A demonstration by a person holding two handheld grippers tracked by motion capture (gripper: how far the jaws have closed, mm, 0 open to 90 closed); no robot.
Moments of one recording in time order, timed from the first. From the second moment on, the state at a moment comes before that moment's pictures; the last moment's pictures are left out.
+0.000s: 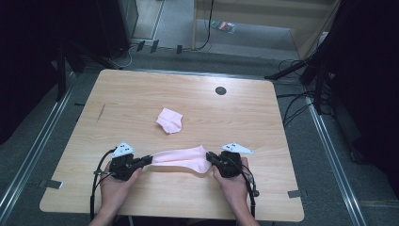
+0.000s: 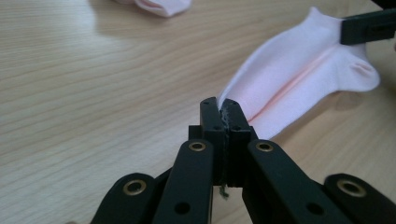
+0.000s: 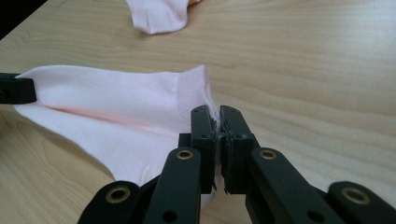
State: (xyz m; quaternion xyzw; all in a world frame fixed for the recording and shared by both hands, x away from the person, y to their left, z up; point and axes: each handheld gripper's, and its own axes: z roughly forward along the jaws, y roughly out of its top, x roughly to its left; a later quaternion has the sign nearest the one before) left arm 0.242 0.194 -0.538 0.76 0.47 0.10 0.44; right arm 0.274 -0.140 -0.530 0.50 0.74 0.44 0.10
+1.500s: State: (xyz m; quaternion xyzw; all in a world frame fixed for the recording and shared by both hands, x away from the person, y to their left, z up) left arm 0.252 0.258 -0.548 0.66 0.55 0.18 0.49; right arm 0.407 0.040 -0.538 0.42 0.82 0.33 0.19
